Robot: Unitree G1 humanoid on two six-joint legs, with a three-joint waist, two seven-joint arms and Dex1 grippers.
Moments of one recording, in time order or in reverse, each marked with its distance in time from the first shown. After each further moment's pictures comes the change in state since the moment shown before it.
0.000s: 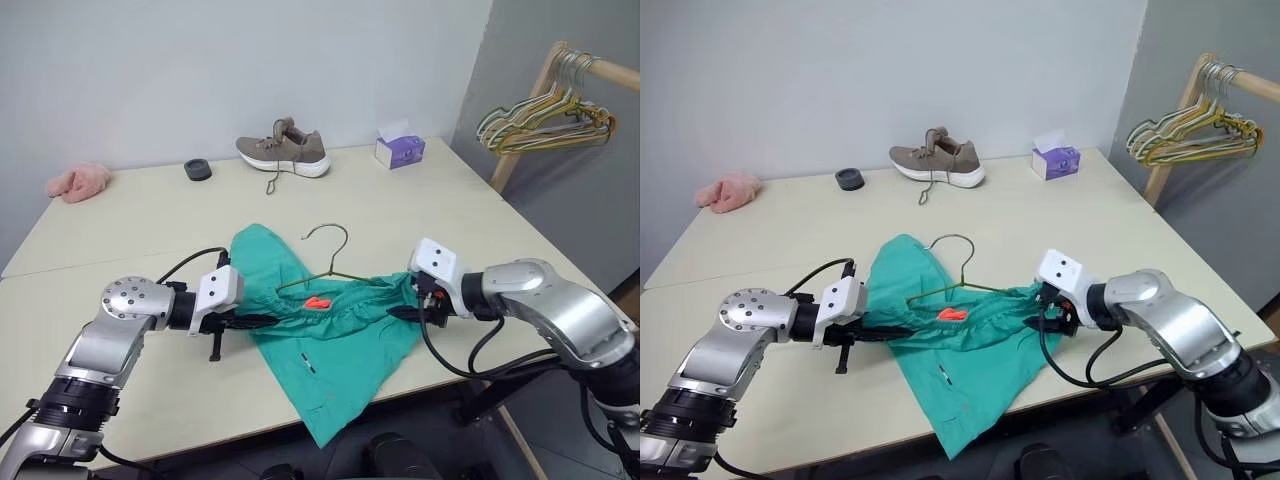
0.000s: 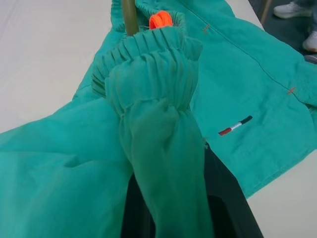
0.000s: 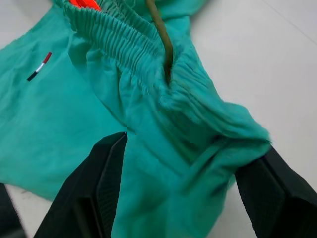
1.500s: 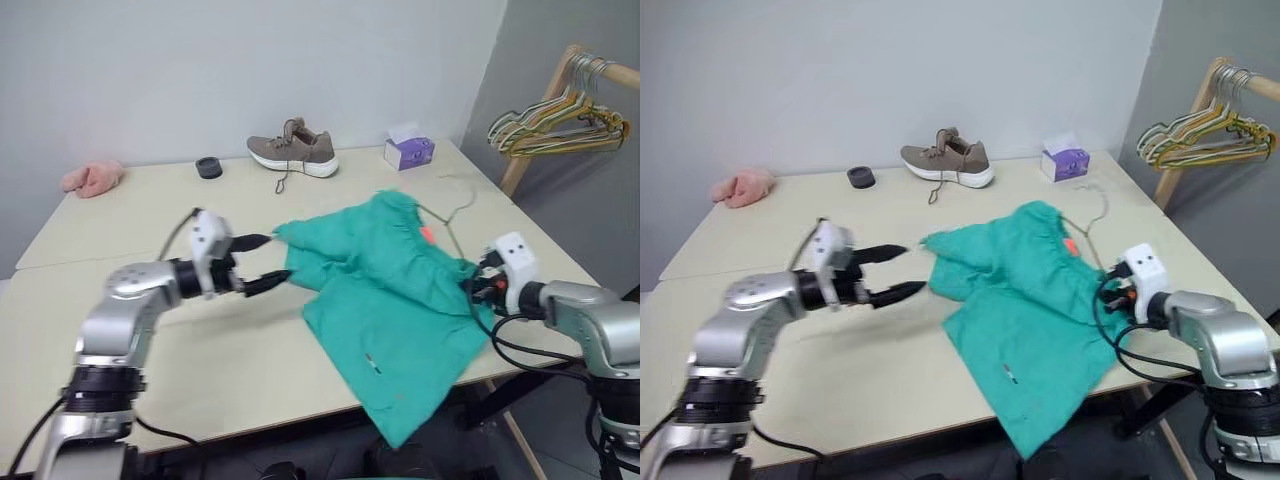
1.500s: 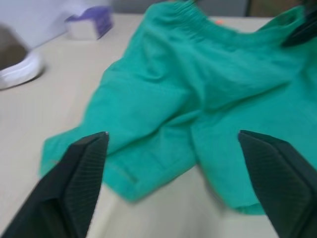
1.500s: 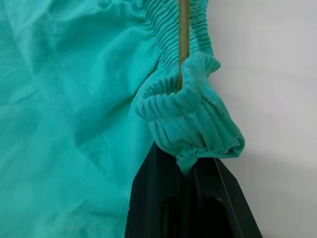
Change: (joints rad) left arm -0.130 -0.236 0.119 -0.085 -0.143 0.333 0.325; right arm 0.287 0.106 -0.605 0.081 -0.005 0.314 -0.237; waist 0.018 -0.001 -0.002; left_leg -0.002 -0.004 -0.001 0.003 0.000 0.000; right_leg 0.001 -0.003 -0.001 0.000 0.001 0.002
